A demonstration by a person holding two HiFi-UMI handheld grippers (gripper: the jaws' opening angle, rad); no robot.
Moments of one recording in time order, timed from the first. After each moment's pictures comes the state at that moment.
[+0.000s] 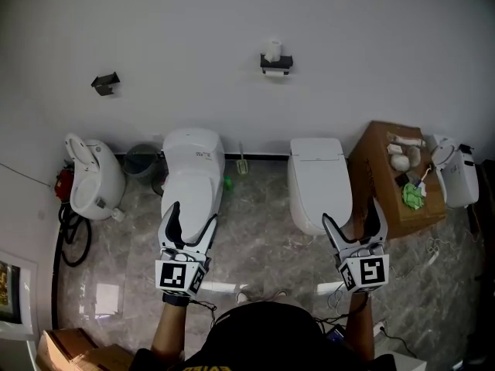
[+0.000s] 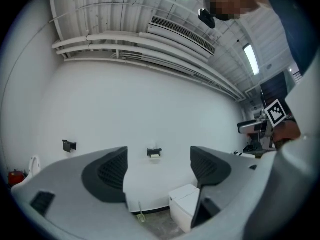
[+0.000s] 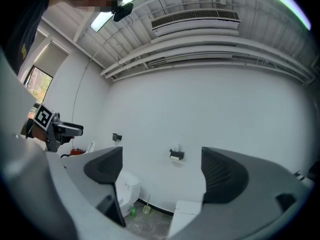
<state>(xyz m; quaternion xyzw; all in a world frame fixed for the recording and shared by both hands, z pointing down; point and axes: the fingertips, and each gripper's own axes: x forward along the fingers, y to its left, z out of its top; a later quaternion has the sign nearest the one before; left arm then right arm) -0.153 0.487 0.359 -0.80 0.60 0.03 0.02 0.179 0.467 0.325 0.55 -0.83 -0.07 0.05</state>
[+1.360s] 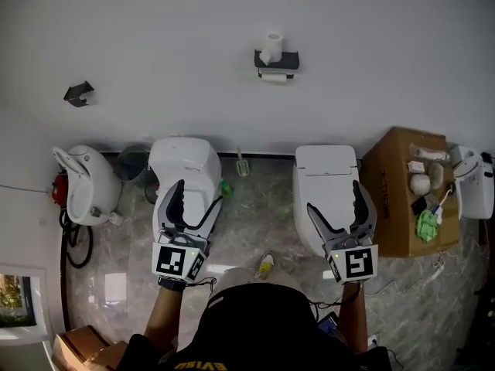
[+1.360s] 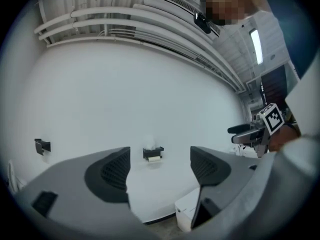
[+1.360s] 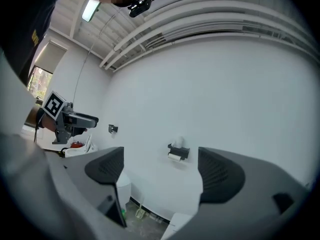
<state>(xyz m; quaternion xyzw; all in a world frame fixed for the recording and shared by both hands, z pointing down) -0.098 0.191 0.376 -0.82 0.58 -0.01 0.02 0.169 0.173 0.378 0.49 -0.86 -0.06 0.09</state>
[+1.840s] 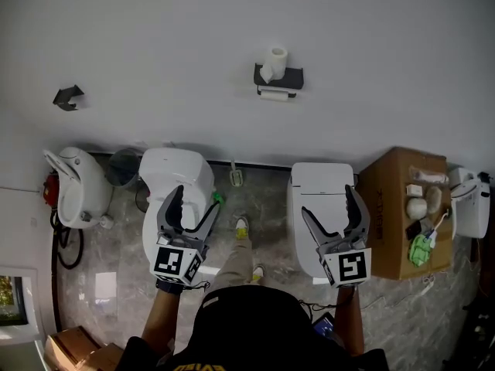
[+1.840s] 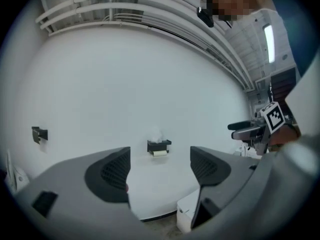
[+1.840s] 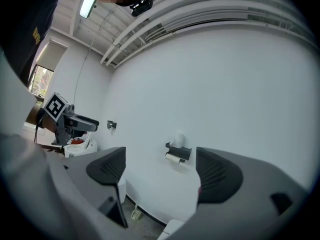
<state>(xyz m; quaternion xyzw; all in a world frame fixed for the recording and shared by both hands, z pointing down) -0.102 0.095 0.409 -0.81 0.59 -0.02 -0.03 0.160 0.071 0.391 0.47 -0.87 -0.06 0.10</state>
